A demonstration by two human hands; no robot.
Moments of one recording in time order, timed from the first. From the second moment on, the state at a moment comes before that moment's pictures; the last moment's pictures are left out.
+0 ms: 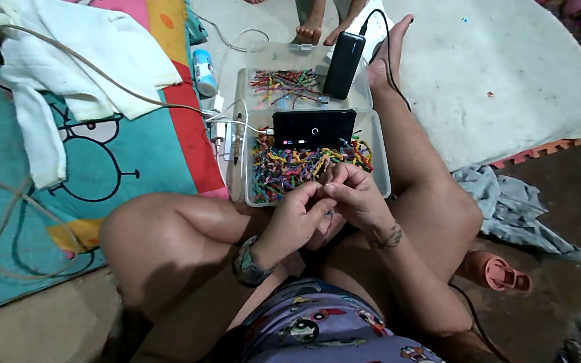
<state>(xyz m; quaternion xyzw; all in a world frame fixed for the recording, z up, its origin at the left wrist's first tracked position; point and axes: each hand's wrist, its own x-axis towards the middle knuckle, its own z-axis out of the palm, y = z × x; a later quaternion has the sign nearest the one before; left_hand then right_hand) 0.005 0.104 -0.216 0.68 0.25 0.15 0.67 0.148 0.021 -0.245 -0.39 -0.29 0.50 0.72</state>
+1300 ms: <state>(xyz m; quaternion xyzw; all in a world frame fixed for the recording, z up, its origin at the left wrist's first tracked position) 0.003 0.118 -0.209 0.39 0.24 0.02 0.89 0.155 0.024 -0.252 -0.30 -0.31 0.60 0.67</state>
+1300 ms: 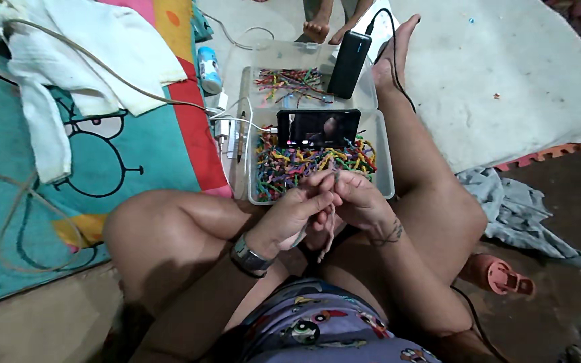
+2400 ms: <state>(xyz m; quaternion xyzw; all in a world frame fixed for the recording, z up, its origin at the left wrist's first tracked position) 0.009 0.110 -0.212 0.60 0.28 0.08 0.74 0.152 0.022 -0.246 -0.41 -0.23 0.55 0.68</state>
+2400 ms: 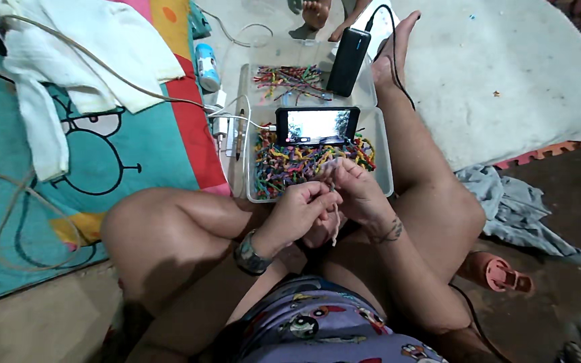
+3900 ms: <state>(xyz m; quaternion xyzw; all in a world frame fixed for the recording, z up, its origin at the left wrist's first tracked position) 0.005 0.116 -0.217 0.33 0.20 -0.05 0.92 0.164 0.018 -0.259 -0.33 -0.34 0.57 0.68</state>
